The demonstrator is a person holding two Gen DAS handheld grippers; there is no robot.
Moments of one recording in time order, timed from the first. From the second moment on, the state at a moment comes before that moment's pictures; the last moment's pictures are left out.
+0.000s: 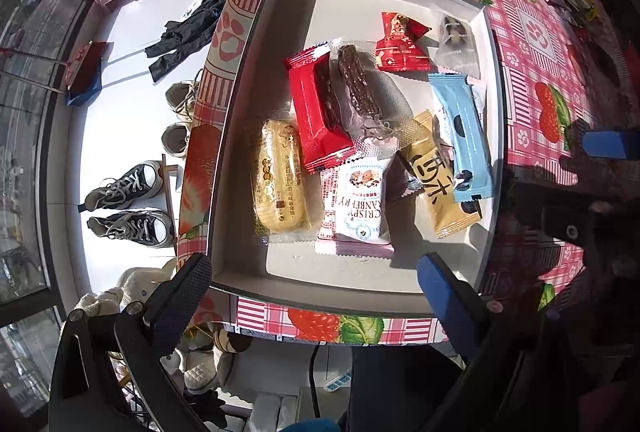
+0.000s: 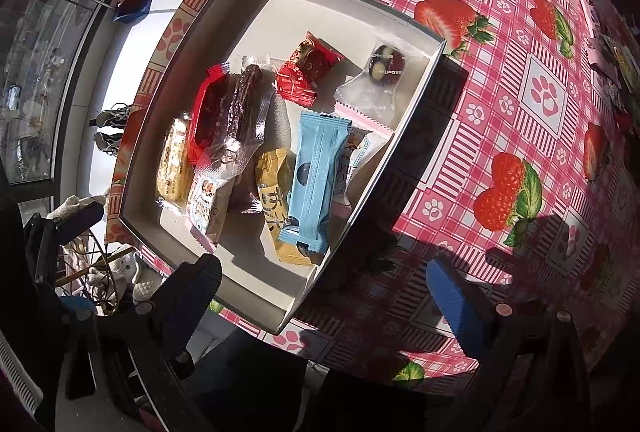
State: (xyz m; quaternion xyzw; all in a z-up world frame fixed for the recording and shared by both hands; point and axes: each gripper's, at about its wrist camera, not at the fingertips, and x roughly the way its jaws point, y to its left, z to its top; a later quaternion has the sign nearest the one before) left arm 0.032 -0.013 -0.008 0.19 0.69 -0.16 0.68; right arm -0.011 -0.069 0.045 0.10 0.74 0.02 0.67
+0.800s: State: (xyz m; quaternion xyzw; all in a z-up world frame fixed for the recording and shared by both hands) left arm 0.028 -0.004 -0.011 0.18 0.69 -0.14 0.69; right arm -0.010 -0.059 0.048 0.07 0.74 0.03 0.67
